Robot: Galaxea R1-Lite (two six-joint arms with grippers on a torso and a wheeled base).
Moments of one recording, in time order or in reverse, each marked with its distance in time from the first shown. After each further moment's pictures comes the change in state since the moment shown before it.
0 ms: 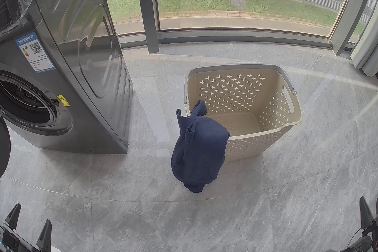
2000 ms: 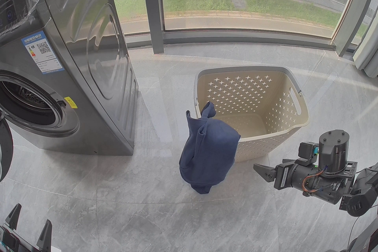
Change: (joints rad) left arm 0.000 0.000 0.000 0.001 -0.002 -0.001; right arm 0.580 1.633 -0.294 -0.819 -0.179 0.334
